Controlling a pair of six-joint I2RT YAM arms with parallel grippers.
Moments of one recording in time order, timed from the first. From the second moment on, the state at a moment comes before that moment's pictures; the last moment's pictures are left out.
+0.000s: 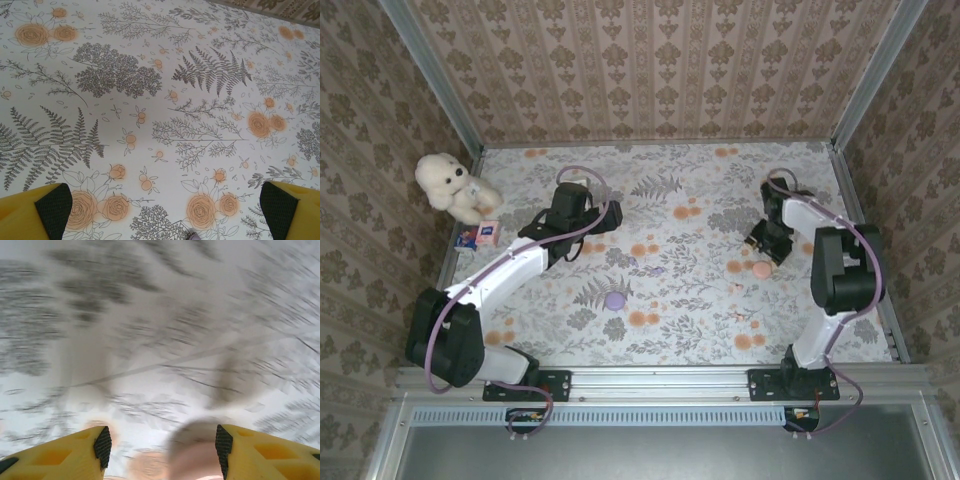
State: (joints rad) left arm -0.52 1.38 0.95 -0.24 -0.09 -0.49; right arm 0.04 1.84 1.23 -0.85 0.04 0.75
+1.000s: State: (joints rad) left arm -0.57 1.43 1.01 -0.26 -0.12 -0.49; right arm 0.06 1.62 0.97 -0.83 0.06 0.72
